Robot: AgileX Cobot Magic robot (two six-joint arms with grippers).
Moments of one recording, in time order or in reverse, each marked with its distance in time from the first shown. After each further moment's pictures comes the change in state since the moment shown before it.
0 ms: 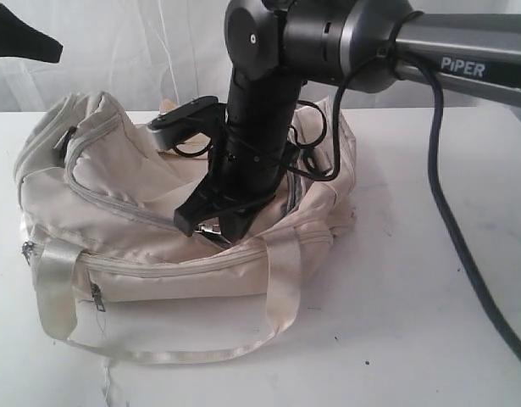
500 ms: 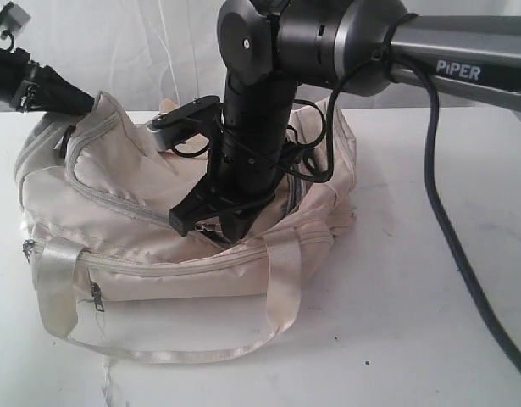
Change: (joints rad) left arm -0.020 0.312 -0.141 -0.036 0.000 -0.159; right arm 0.017 0.000 0.000 -0.053 -0.008 0.101
